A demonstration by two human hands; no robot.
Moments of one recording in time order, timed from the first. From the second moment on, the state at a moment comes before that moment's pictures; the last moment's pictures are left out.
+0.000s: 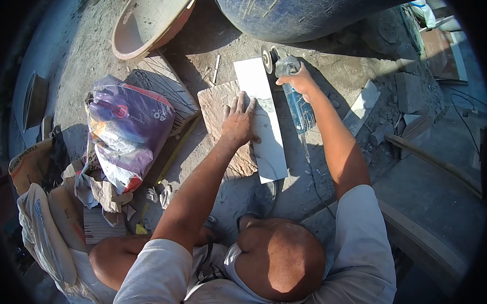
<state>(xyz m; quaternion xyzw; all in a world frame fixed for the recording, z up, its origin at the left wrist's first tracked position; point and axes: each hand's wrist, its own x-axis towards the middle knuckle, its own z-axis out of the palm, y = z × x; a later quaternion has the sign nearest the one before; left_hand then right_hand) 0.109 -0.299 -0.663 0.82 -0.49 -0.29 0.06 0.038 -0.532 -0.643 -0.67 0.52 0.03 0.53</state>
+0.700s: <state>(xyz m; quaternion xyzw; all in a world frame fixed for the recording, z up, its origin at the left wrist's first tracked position) 0.109 -0.300 -0.664 0.82 -0.49 -0.28 0.05 0.036 -0.524 -0.644 -0.67 0.52 0.04 0.53</state>
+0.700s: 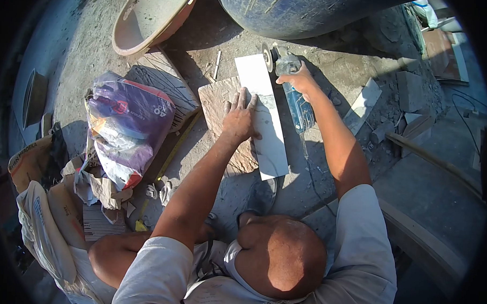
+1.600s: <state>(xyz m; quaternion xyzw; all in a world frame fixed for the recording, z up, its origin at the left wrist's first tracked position) 0.109 -0.300 -0.665 0.82 -0.49 -0.28 0.05 -0.001 -0.494 -0.636 -0.66 0.54 0.05 0.51</state>
